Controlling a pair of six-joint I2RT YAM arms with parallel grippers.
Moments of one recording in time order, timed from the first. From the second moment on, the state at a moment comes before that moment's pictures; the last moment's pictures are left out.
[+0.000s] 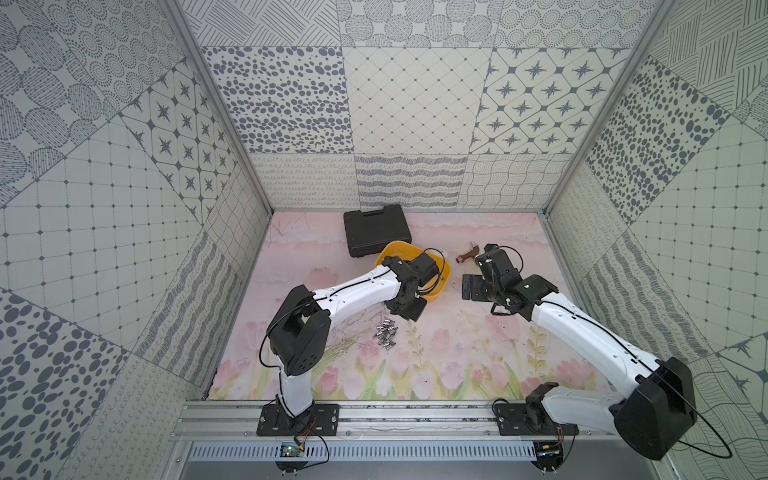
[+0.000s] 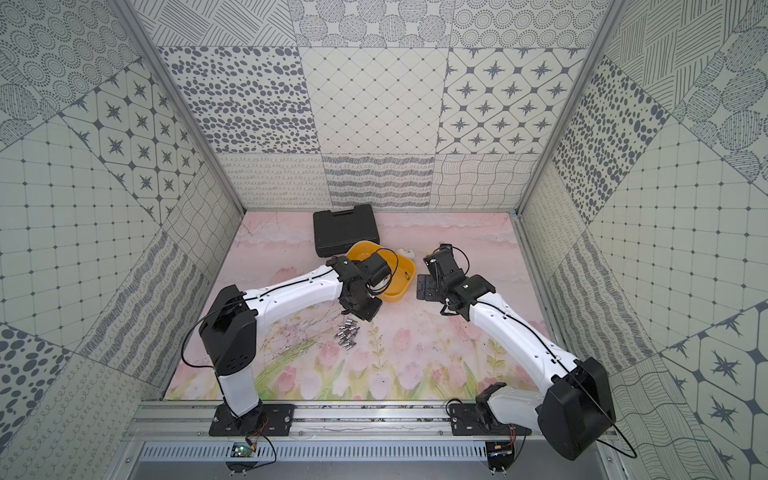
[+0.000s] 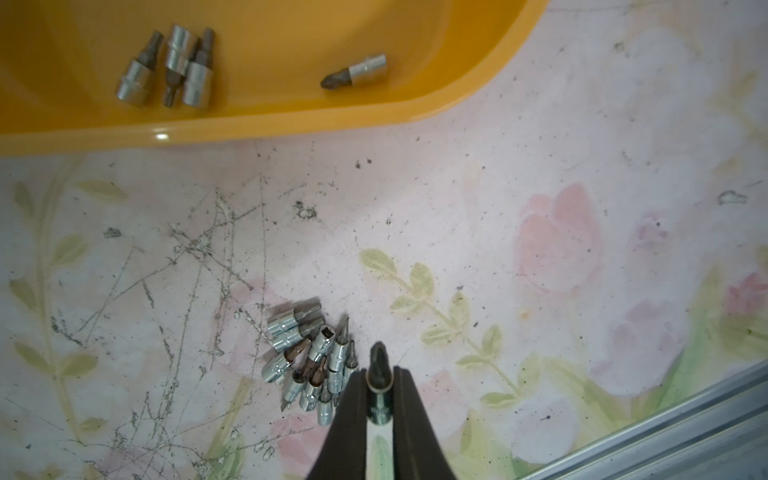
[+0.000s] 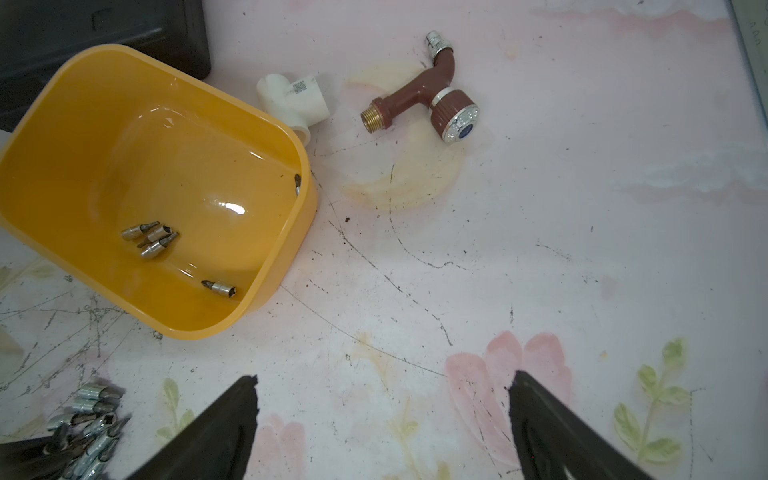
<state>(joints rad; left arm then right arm) -0.81 1.87 1.53 -1.03 -0.02 -0.25 0.52 1.24 0.99 -0.70 0.30 0.47</state>
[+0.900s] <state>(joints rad) -0.66 1.97 1.88 -1.11 -0.07 -0.12 0.52 1.24 0.99 -0.70 0.30 0.47</state>
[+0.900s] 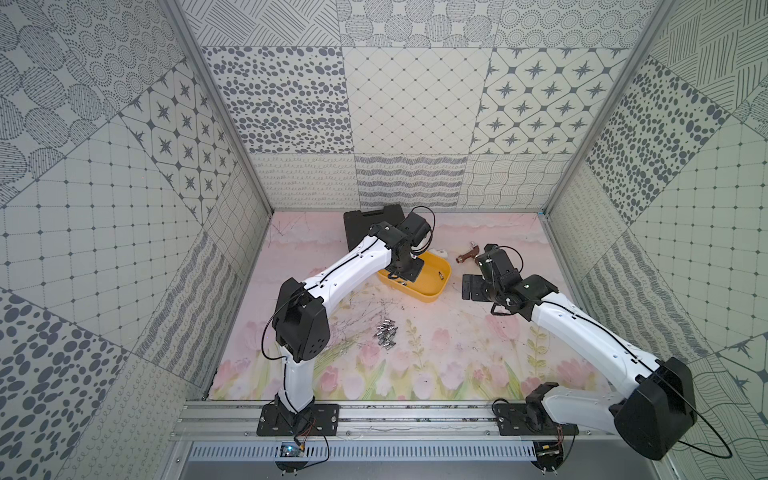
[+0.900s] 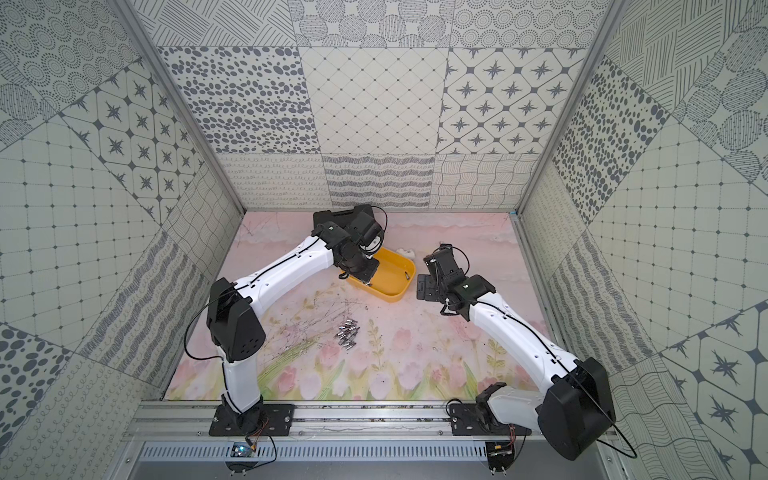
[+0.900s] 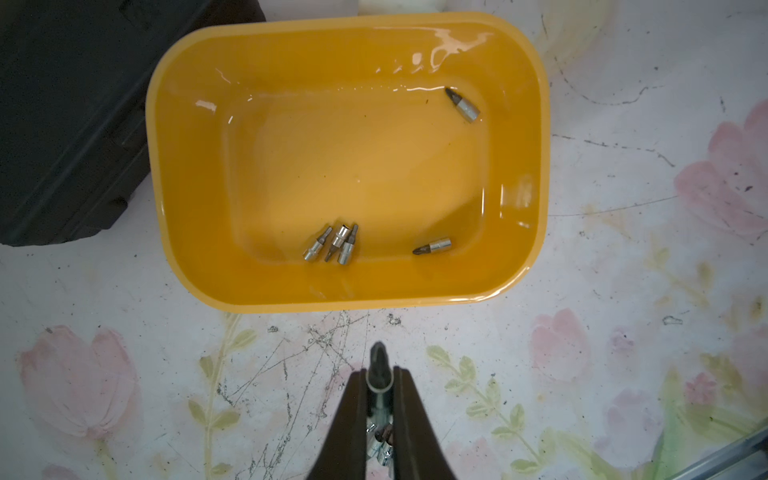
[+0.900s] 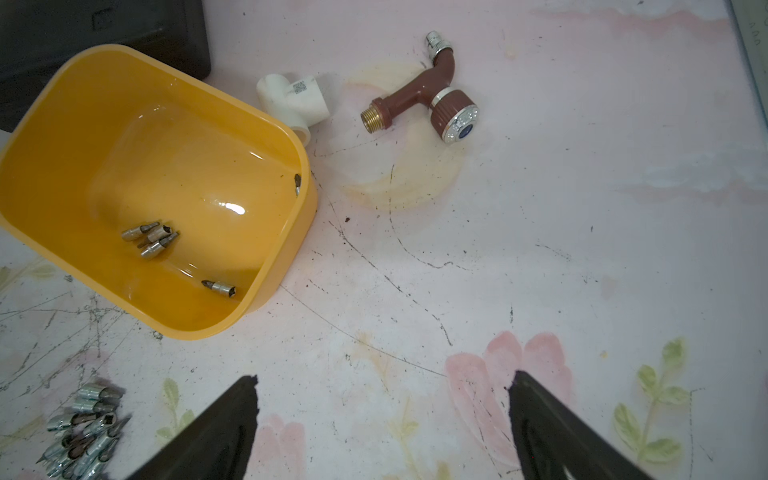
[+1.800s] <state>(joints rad) -0.58 2.33 2.15 -1.13 -0.04 -0.05 0.51 1.24 0.99 -0.70 0.30 0.47</state>
